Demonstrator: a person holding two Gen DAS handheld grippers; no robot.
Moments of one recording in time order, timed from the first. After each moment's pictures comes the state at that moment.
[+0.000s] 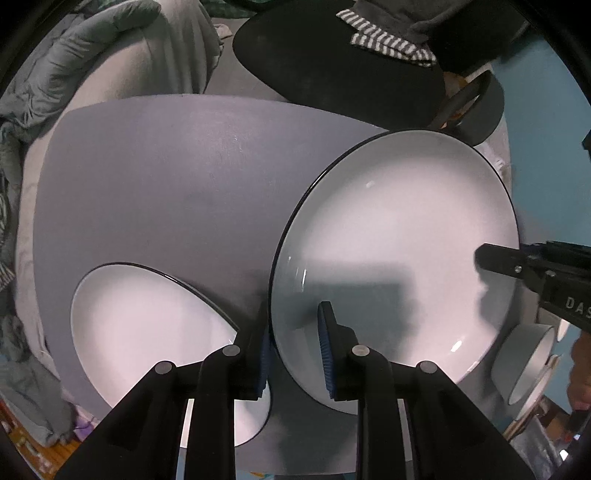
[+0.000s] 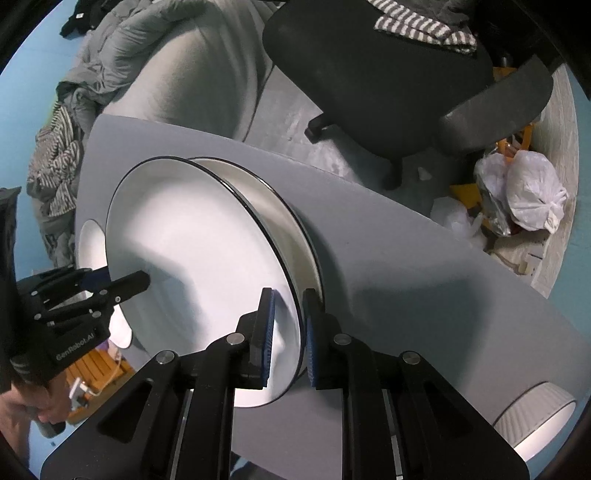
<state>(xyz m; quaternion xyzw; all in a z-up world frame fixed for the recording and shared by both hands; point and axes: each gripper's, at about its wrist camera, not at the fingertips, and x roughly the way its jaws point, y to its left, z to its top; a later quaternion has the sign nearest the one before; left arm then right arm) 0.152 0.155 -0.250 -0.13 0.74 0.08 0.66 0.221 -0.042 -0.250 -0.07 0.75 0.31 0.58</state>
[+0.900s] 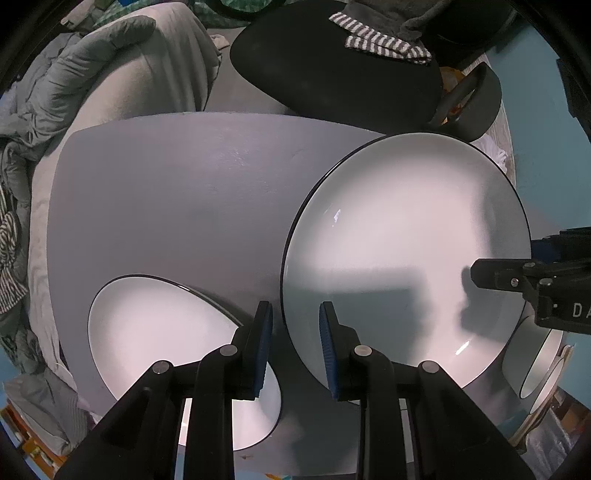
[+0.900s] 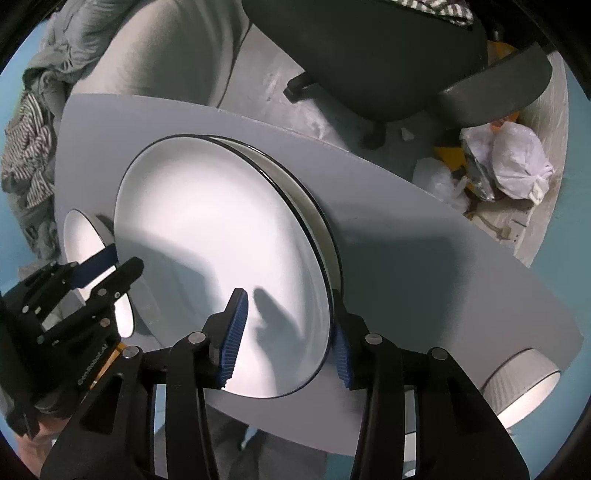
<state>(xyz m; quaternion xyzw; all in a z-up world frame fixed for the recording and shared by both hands) 0.148 0.161 -0.236 -0.10 0.73 0.07 0.67 0.222 -0.020 -0.252 -0.12 0.80 0.26 0.53</state>
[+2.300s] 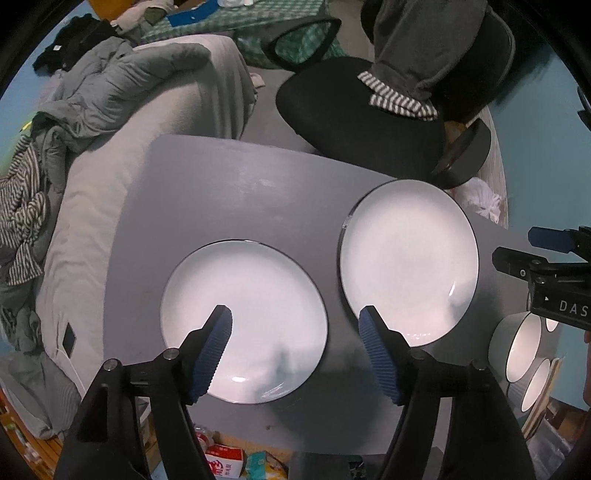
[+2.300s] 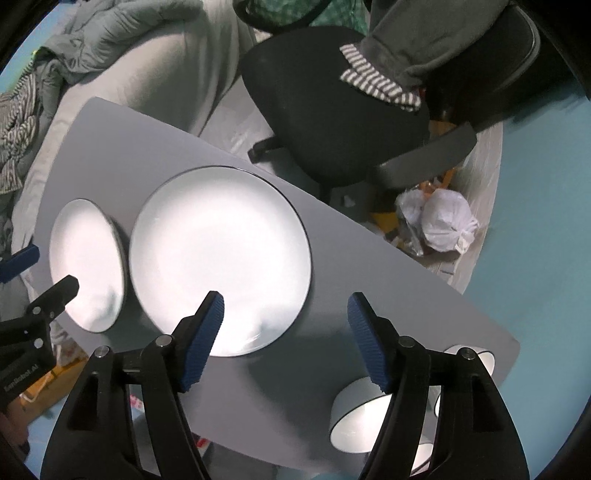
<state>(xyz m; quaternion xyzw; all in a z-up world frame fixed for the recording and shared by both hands) 0.086 0.198 -0.145 -0.12 0.66 0.12 0.73 0.180 -0.013 -0.158 -0.22 0.68 0.23 0.66</state>
